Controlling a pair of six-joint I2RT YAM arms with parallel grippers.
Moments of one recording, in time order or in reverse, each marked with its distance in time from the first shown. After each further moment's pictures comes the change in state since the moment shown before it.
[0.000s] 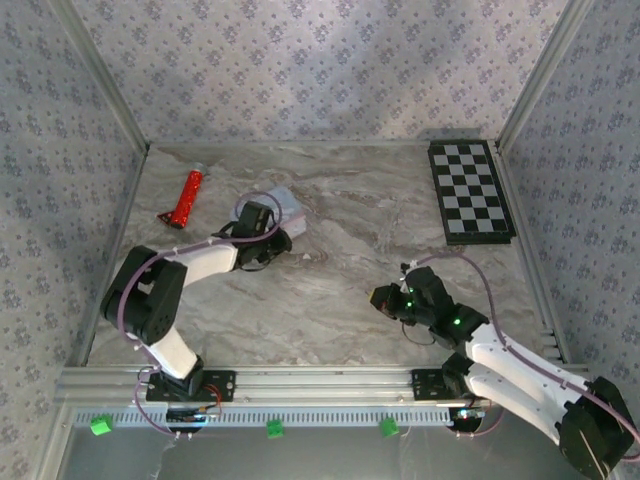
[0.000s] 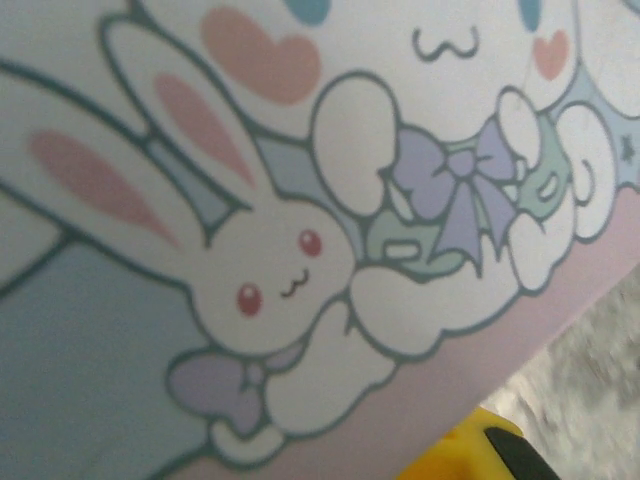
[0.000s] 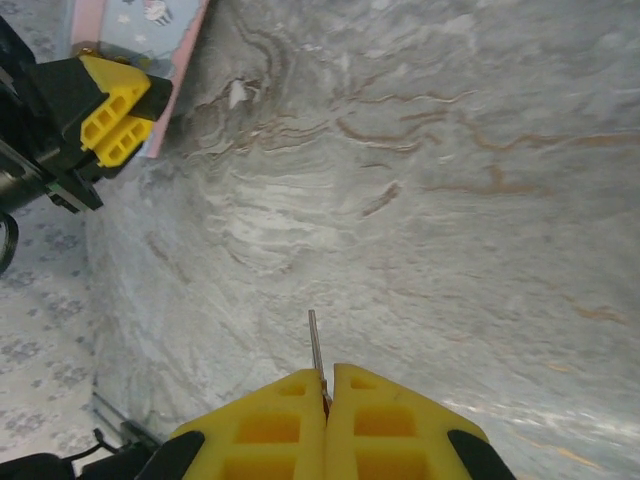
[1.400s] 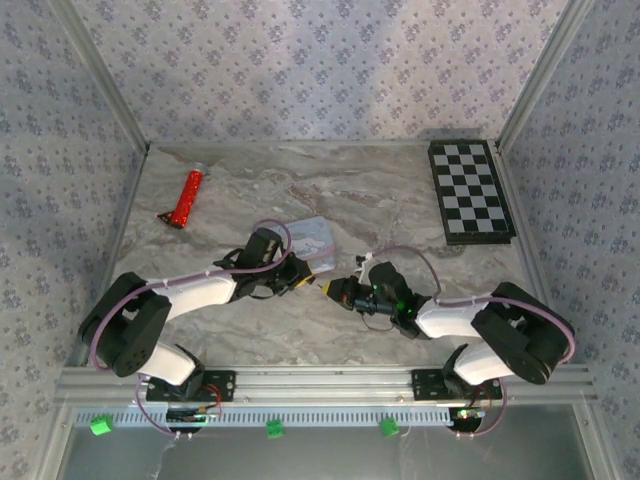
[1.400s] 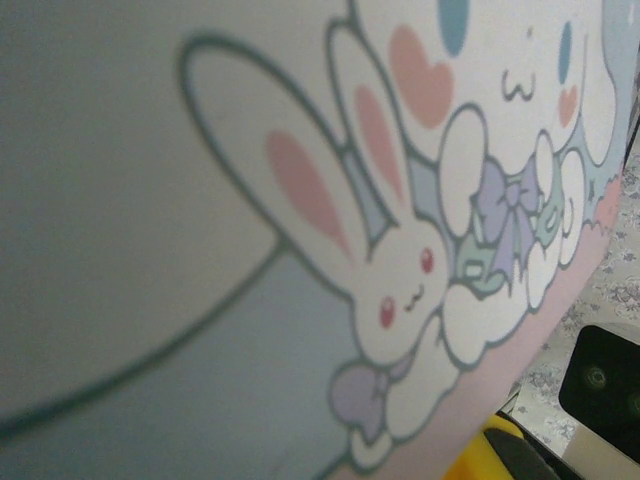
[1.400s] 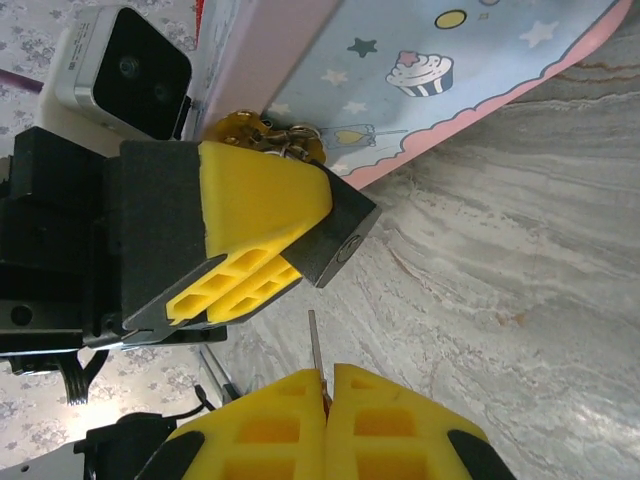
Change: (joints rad) left arm -0.170 -0.167 -0.203 0.109 0.190 -0.187; right arm 0.137 0.653 0.031 0.851 -0.106 0.126
